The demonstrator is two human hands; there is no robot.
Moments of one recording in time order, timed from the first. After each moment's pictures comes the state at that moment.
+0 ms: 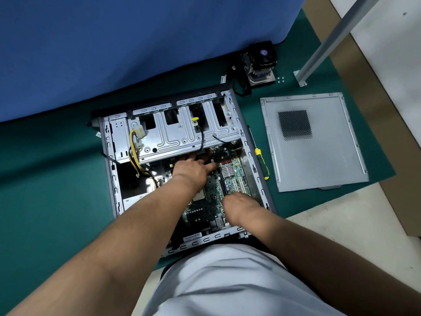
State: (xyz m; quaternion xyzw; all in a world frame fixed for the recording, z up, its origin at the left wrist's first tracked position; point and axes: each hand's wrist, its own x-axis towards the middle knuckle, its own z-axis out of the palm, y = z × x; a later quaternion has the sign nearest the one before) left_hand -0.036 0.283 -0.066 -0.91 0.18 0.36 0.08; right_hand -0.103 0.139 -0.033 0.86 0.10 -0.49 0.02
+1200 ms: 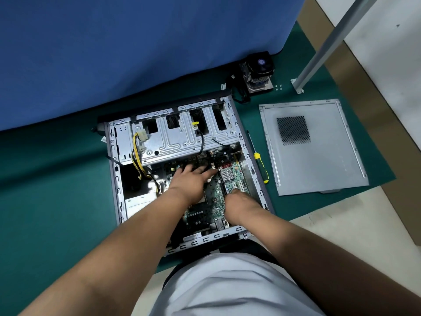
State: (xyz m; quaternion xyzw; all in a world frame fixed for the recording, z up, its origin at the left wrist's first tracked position) left_hand -0.062 0.296 -0.069 -0.93 0.16 0.34 -0.04; right_hand -0.106 0.132 -0.031 0.90 0.04 -0.44 -0.03
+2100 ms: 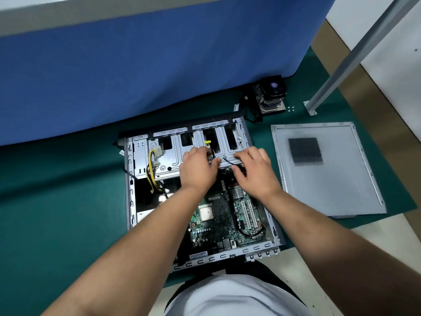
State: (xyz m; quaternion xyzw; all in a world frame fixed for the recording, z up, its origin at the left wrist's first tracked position) left_hand -0.013 0.284 -0.017 -0.95 -0.13 0.07 -0.29; right_hand -0.014 0.101 -0.020 0.96 0.14 -0.03 -0.22
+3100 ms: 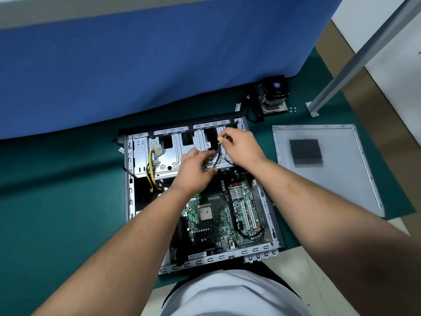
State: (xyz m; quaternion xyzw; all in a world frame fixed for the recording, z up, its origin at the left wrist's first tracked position) left_hand -0.023 0.311 -0.016 -0.90 -0.05 0.12 -0.42; right_hand 0.056 0.149 0.004 0.94 0.11 -0.12 -0.32
